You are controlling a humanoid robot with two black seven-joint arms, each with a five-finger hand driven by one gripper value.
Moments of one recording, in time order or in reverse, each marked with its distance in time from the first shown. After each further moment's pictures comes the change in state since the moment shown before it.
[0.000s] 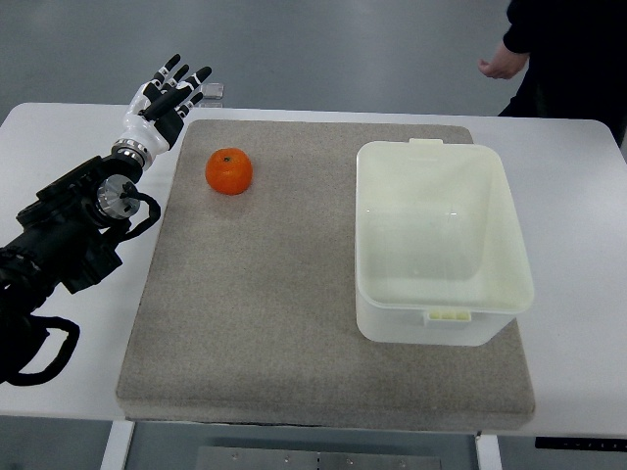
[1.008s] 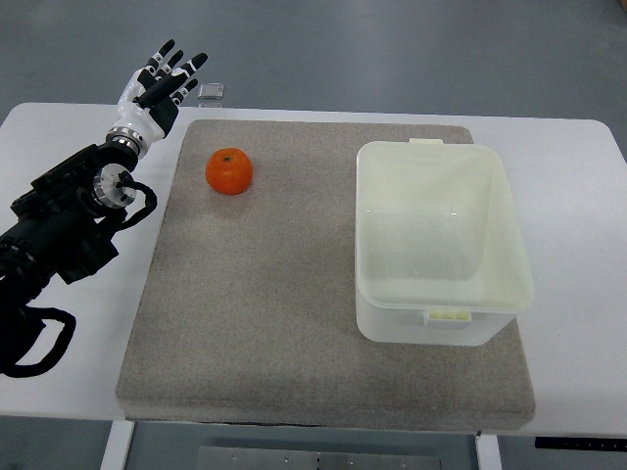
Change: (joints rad) left arm -0.026 0.014 0.009 0.001 0.002 0.012 -0.008; right arm 0.000 0.000 0.000 0.000 0.000 0.000 0.000
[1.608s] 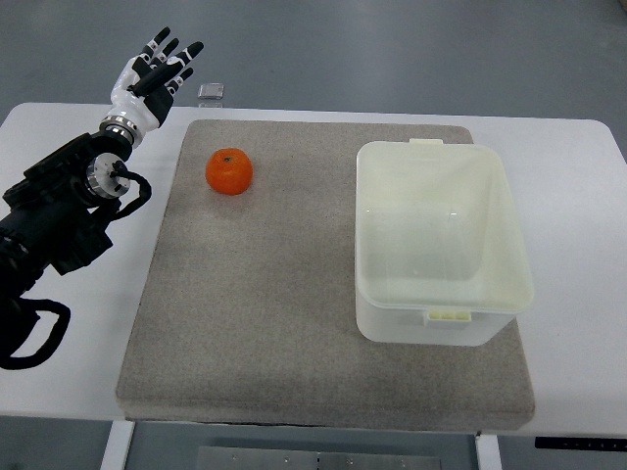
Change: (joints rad) left arm -0.026 0.018 0.006 0.000 0.010 0.000 0.011; right arm 0.000 0.000 0.000 0.000 0.000 0.000 0.000
